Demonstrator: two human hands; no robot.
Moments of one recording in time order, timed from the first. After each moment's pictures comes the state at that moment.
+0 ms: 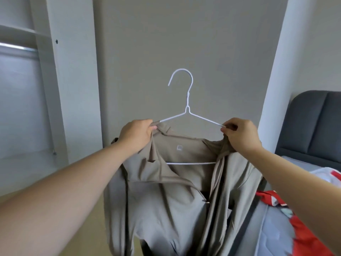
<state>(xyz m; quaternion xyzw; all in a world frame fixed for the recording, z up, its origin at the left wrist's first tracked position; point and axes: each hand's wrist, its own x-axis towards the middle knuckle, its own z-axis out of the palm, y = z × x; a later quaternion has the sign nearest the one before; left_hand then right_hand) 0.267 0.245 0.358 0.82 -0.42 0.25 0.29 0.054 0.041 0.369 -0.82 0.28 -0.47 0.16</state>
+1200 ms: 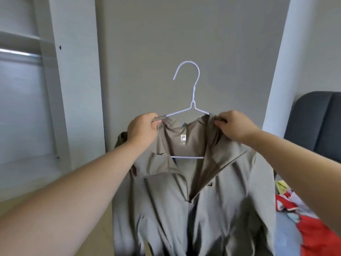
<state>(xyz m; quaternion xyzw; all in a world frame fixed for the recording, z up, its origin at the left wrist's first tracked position) 0.261 0.225 0.372 0.76 -0.39 0.28 0.43 0.073 0.045 0.412 -0.92 0.24 -0.32 0.03</state>
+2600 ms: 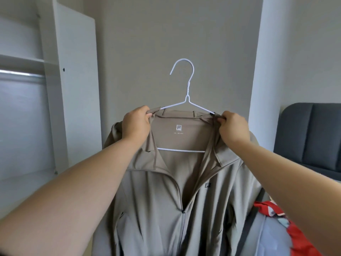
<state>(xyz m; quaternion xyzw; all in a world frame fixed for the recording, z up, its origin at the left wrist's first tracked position) 0.230 0.251 0.431 0.72 -0.37 0.38 0.44 0.040 0.066 0.433 -0.80 0.31 -0.51 0.05</state>
